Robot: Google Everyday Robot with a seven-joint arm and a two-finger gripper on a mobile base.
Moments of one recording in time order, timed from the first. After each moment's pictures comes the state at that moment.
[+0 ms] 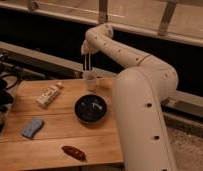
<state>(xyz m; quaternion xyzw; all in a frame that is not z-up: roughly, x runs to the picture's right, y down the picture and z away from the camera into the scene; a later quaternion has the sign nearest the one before) -0.078 -0.224 0.895 -0.12 -0.11 0.66 0.73</state>
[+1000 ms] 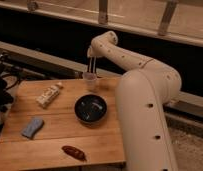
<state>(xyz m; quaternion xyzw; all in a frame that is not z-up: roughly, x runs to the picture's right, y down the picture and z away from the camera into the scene) -0.046 -0.208 0.924 -0.10 -0.10 0.71 0.69</state>
